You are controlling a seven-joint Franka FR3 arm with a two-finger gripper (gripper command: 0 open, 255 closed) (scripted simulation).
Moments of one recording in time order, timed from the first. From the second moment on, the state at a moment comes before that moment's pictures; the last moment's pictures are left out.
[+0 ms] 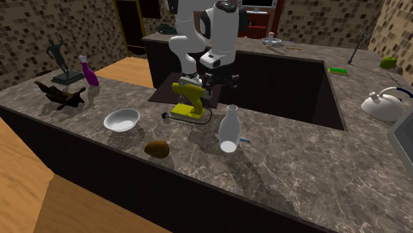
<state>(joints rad) 0.18 0.35 0.36 -1.57 -0.09 1.80 0.49</state>
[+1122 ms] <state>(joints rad) 0.28 0.64 0.35 -1.29 -0.14 1.80 0.55</state>
